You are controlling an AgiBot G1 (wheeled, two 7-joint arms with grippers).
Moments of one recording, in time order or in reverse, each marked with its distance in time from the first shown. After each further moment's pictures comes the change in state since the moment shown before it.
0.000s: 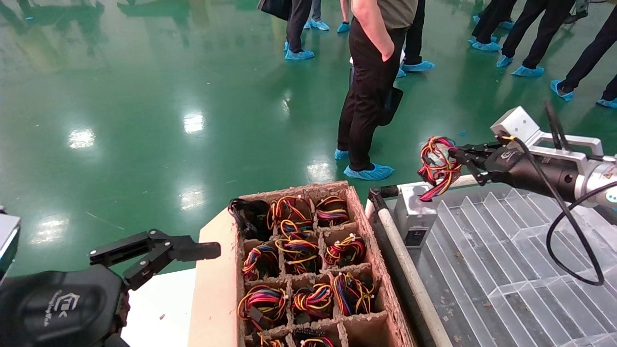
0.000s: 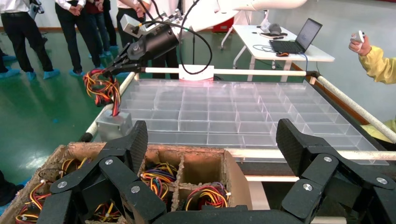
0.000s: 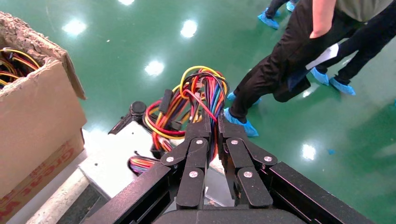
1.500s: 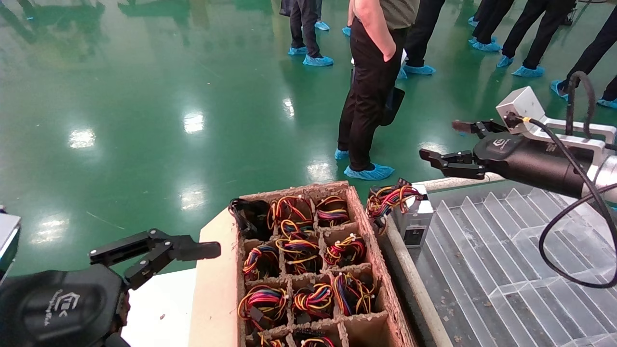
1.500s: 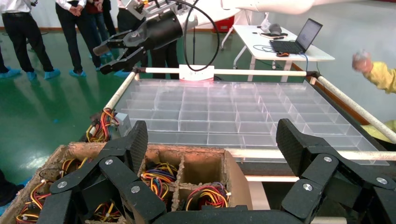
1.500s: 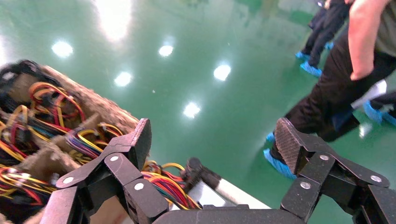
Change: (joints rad) left arm 0.000 0.000 0.000 0.001 0.000 0.000 0.000; right arm -0.104 0.060 0.032 0.234 0.112 -0.173 0.177
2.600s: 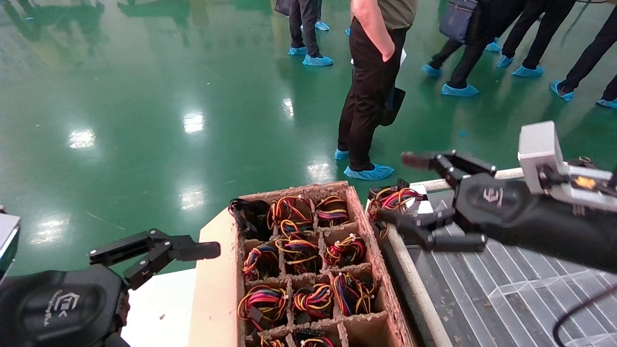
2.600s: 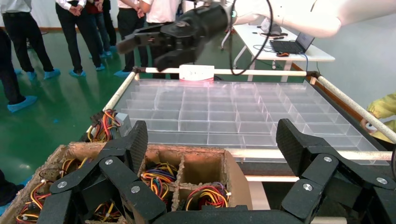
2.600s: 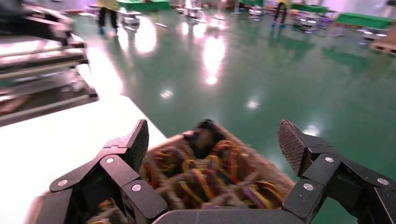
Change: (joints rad) left arm 0.000 0.000 0.000 0.000 0.000 0.000 0.000; right arm -0.414 0.188 0.100 0.704 0.335 -0.212 0.279
